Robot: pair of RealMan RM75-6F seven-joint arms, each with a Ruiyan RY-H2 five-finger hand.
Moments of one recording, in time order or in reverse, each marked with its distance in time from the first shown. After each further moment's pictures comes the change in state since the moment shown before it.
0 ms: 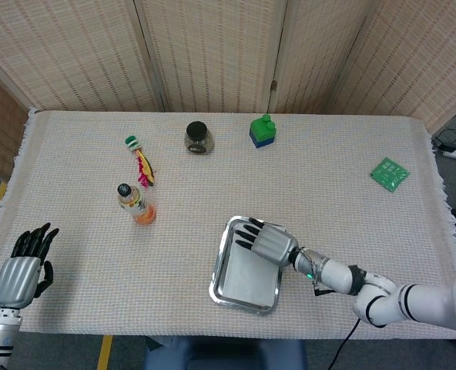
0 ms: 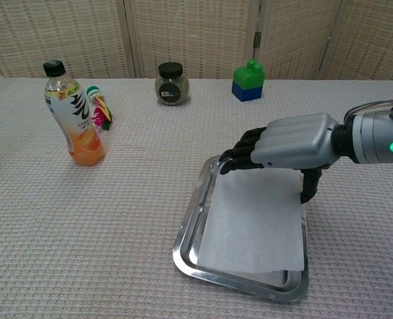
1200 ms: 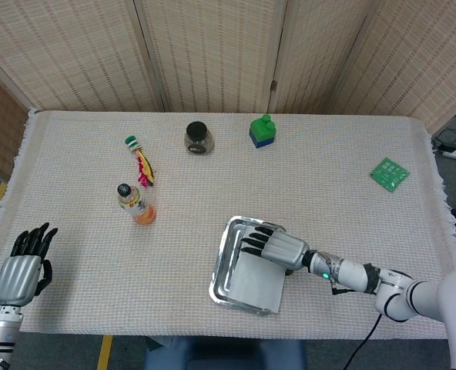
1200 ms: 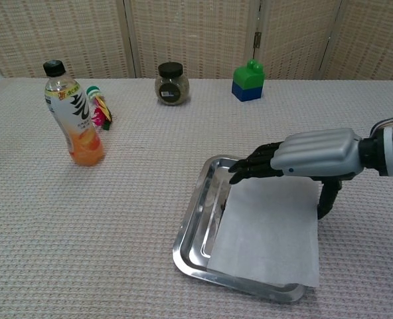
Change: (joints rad) left arm -0.009 -0.019 -0.009 0.028 -0.034 -0.026 0.036; right arm -0.001 -0.053 -0.169 0.228 -0.331 0.215 0.628
